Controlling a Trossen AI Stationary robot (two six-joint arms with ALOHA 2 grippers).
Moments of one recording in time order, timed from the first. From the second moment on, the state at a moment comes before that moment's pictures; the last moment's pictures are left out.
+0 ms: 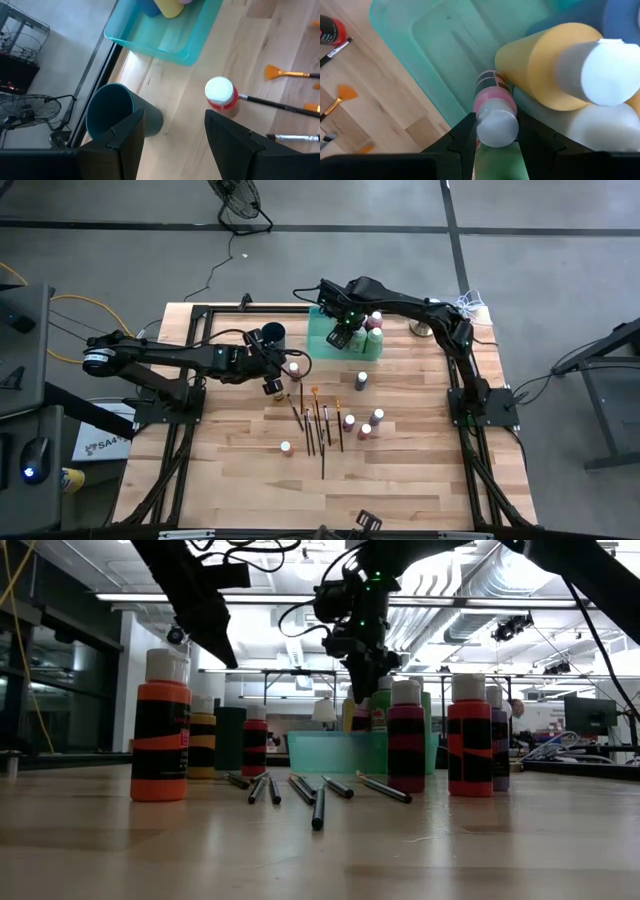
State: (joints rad) left arm 0.03 1.27 0.99 -0.65 -0.62 -0.08; right arm -0.47 2.12 2.00 -1.25 0.07 0.16
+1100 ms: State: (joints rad) left arm 0.03 1.27 0.99 -0.66 -0.62 -0.08; right arm -0.47 2.12 2.00 -1.26 0.05 0.15
